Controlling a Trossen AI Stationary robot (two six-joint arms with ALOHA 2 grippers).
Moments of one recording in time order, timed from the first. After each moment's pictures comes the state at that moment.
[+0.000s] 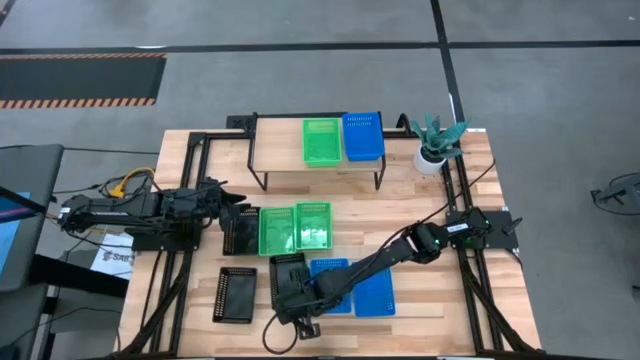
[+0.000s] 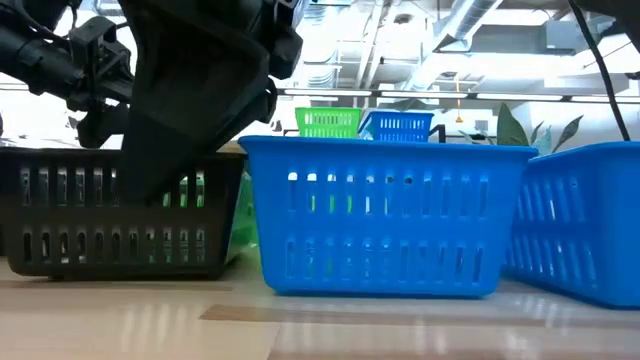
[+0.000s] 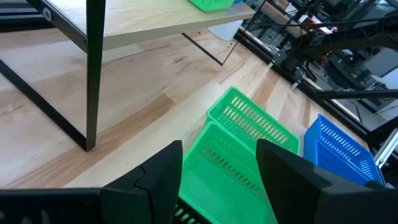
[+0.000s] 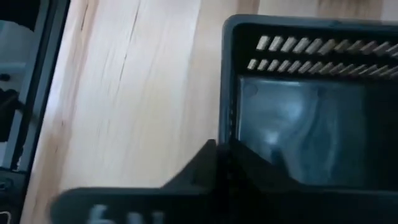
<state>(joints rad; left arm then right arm) 0.00 0.24 0.22 -0.35 -0.30 -0.66 0.43 2.54 2.33 -0.89 0.06 0.24</state>
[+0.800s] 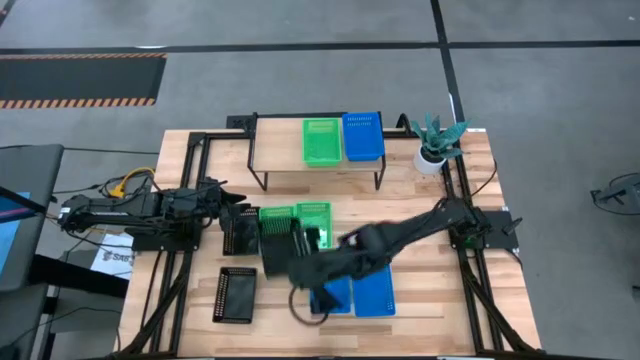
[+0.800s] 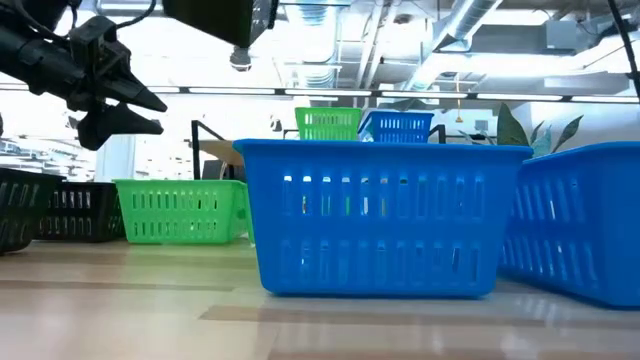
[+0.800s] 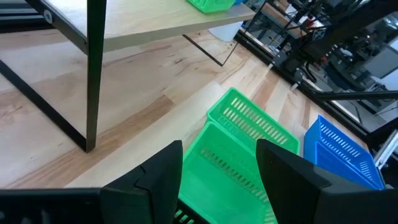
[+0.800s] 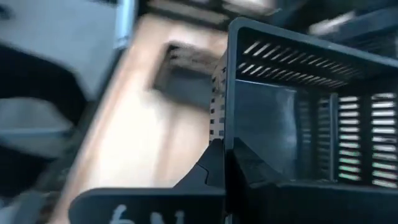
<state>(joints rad) 0.00 0.23 0.22 -0.35 -0.30 -0.66 0.38 2.13 2.35 -0.99 0.27 0.04</state>
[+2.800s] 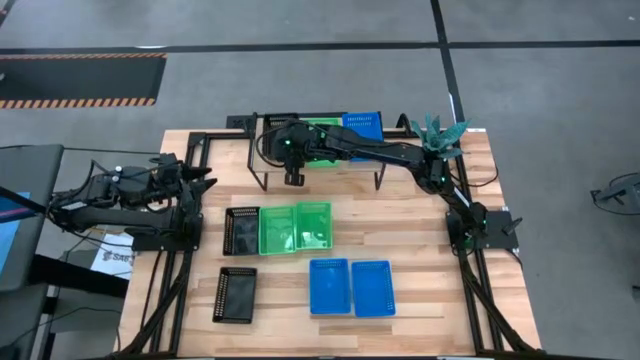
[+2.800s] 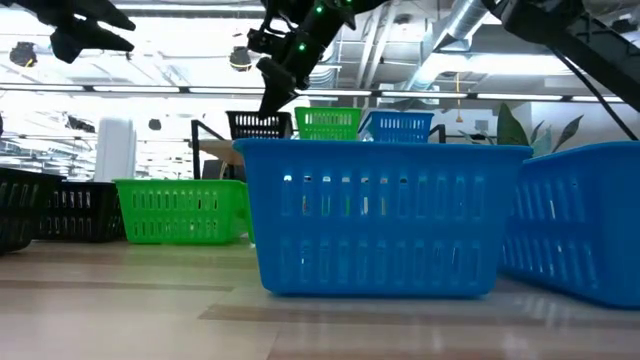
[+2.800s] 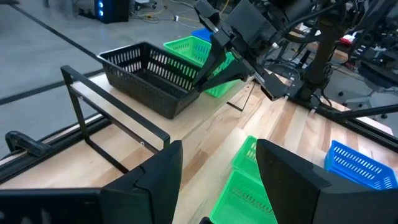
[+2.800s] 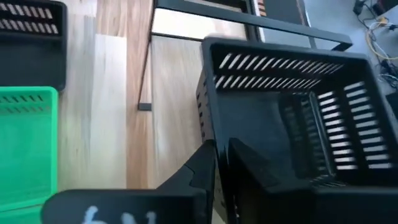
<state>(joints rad) 0.00 0.22 0.72 -0.83 -0.45 -0.43 -0.24 2.30 2.33 -0.83 0.19 -0.34</state>
